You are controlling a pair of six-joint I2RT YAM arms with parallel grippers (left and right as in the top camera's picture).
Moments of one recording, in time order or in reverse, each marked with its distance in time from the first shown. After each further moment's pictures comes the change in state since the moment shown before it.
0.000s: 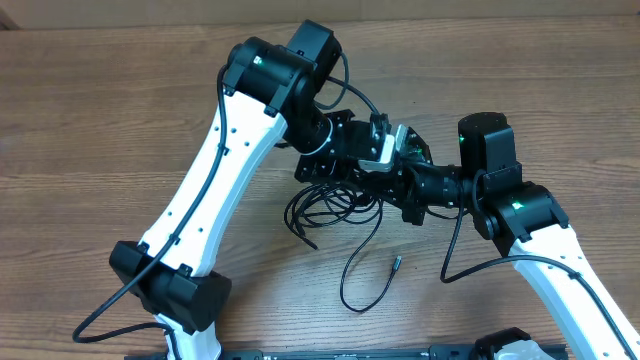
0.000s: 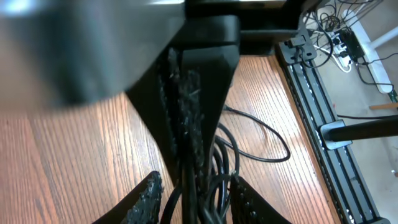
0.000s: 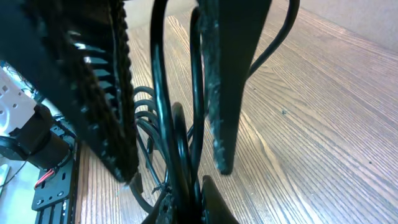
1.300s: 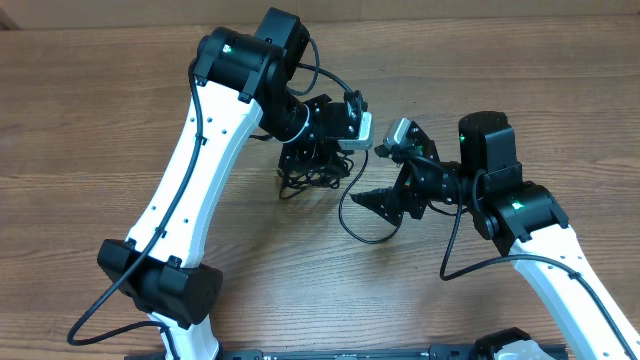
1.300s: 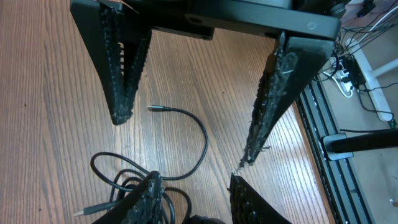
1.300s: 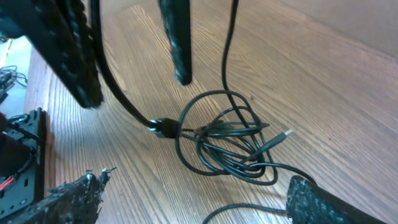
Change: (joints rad) left arm 0.088 0.000 -0.004 0.000 0.069 -0.006; right arm 0.002 0.000 0.000 0.017 0.136 0.030
